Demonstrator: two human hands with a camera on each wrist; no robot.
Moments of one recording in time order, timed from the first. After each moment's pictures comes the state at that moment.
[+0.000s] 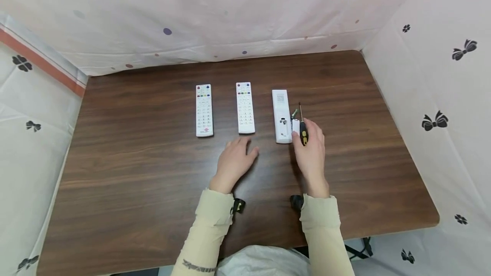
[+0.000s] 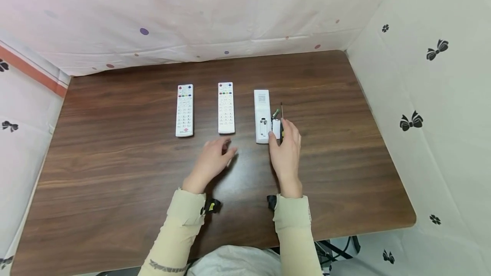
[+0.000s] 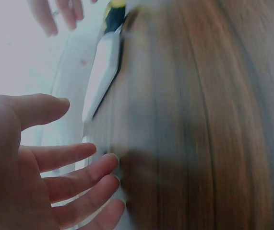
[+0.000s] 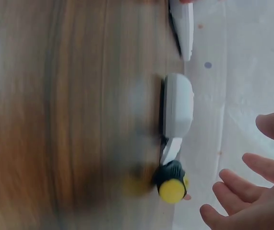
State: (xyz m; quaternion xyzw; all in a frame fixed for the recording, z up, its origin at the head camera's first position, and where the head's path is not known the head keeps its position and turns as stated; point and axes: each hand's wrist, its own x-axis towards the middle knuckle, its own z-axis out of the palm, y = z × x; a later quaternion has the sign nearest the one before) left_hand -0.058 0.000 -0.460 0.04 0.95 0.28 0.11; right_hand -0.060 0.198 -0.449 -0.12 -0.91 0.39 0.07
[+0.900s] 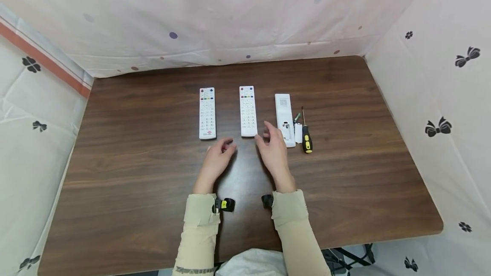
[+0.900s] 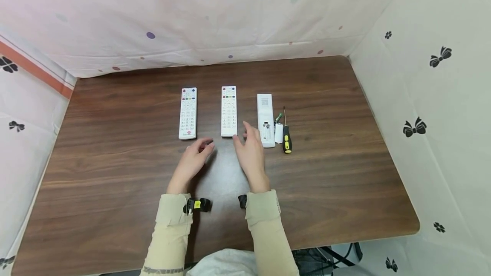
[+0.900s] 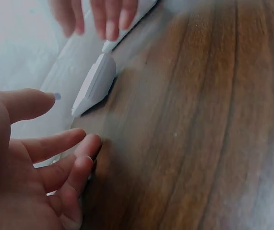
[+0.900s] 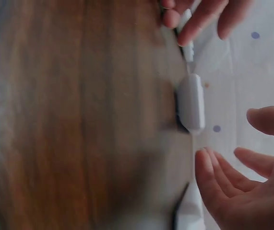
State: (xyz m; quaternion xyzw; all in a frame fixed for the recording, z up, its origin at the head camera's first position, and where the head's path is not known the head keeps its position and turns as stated) left_hand -0.062 -0.055 -0.478 -0.07 0.88 0.45 0.11; right_hand -0.078 0.117 -0.463 -0.07 -0.89 0.46 -0.02
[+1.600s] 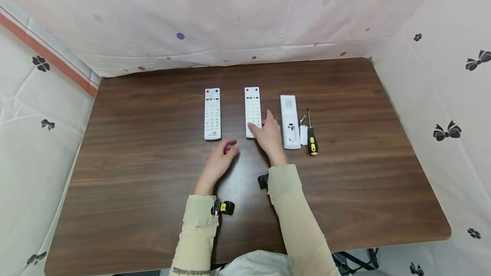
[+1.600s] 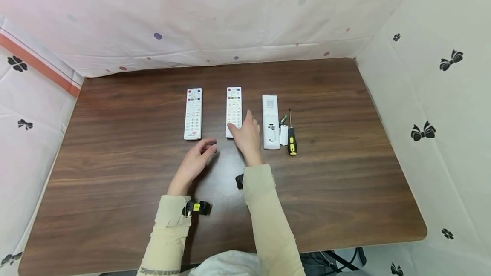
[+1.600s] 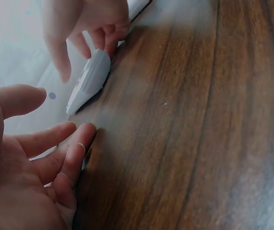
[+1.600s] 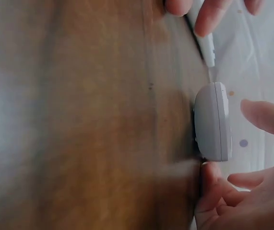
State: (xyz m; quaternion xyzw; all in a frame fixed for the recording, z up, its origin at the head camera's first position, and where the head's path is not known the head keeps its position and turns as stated) left_hand -0.062 -0.065 -0.483 -0.06 0.86 0.49 0.12; right_hand -0.132 0.093 -0.476 -0.10 -0.91 0.40 -0.08
